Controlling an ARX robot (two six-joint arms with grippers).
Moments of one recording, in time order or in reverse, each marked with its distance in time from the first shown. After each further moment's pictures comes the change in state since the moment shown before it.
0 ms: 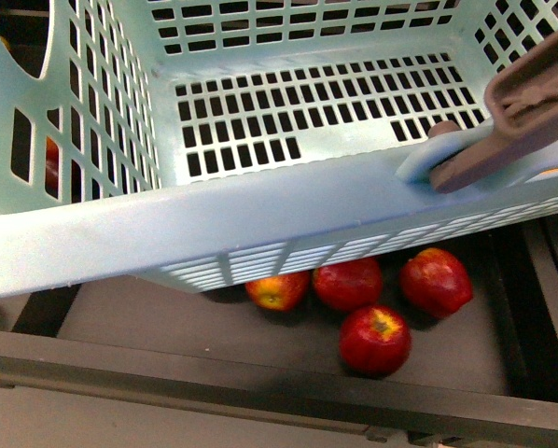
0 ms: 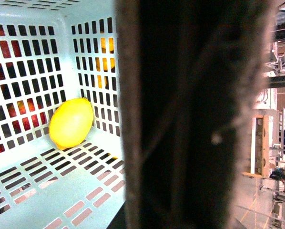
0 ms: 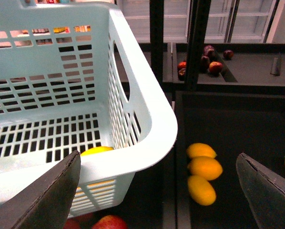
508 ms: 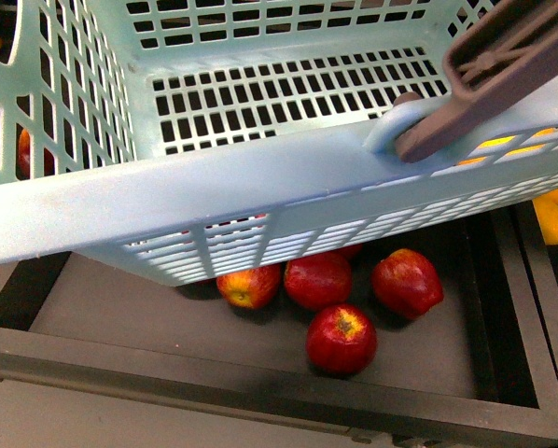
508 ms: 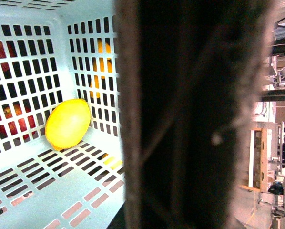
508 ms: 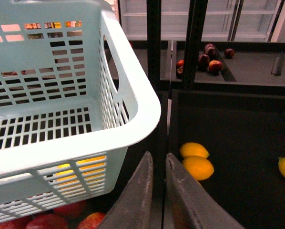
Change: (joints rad) left arm 0.014 -0.001 0.000 0.000 -0.006 -0.006; right arm 0.001 0.008 0.001 0.002 -0.005 -0.002
